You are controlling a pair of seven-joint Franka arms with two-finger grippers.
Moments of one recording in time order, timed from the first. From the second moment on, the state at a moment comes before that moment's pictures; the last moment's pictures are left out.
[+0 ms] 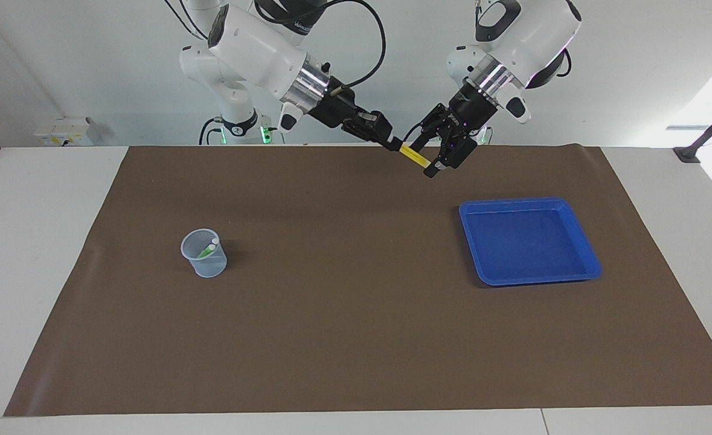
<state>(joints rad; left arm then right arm) -0.21 -0.19 -0.22 -1.99 -0.71 2.24 -1.66 0.02 0.05 0.48 -1.71 0.88 2.20 0.91</state>
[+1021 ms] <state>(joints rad) -0.21 -0.19 -0.22 -1.99 -0.71 2.24 -1.66 0.03 0.05 0.48 -1.71 0.88 2.20 0.91</state>
